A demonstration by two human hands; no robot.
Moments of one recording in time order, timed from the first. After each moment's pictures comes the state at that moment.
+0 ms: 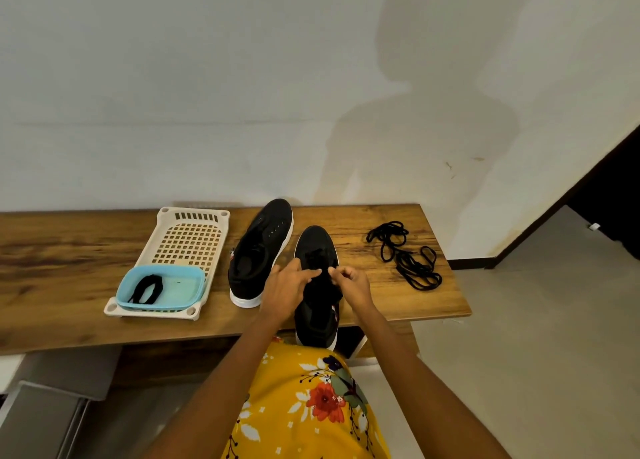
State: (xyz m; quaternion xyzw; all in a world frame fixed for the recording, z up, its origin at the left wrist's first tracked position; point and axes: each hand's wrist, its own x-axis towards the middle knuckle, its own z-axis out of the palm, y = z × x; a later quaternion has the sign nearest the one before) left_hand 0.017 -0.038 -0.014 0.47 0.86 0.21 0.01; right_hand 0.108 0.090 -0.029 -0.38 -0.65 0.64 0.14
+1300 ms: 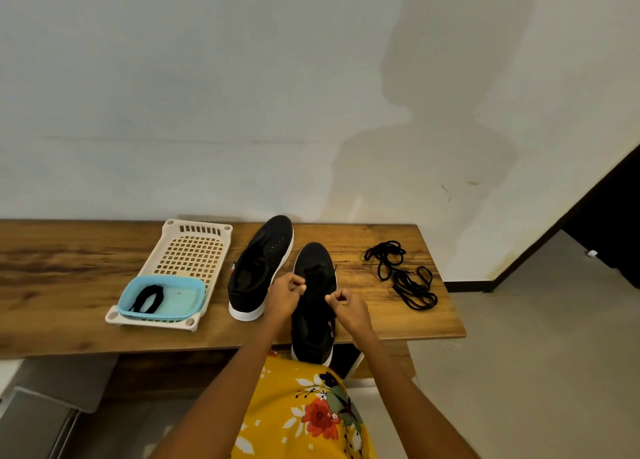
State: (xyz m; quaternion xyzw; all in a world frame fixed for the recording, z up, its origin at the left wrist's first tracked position) left_hand 0.009 -0.021 -0.015 0.17 0.85 0.44 0.22; right_hand 0.121 0.085 -0.025 -0.38 -0.77 0.51 0.08
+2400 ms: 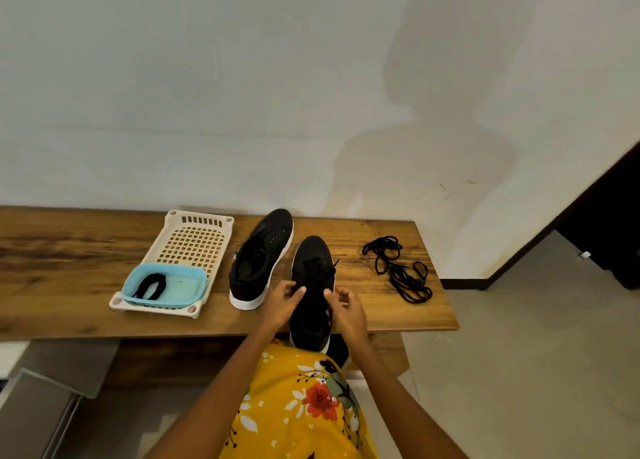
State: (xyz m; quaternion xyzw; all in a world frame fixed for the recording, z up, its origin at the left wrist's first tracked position) left_hand 0.035 -0.046 -0.028 0.16 0.81 0.50 0.28; right_hand 0.149 0.055 -0.019 -0.41 -0.68 0.59 0.16
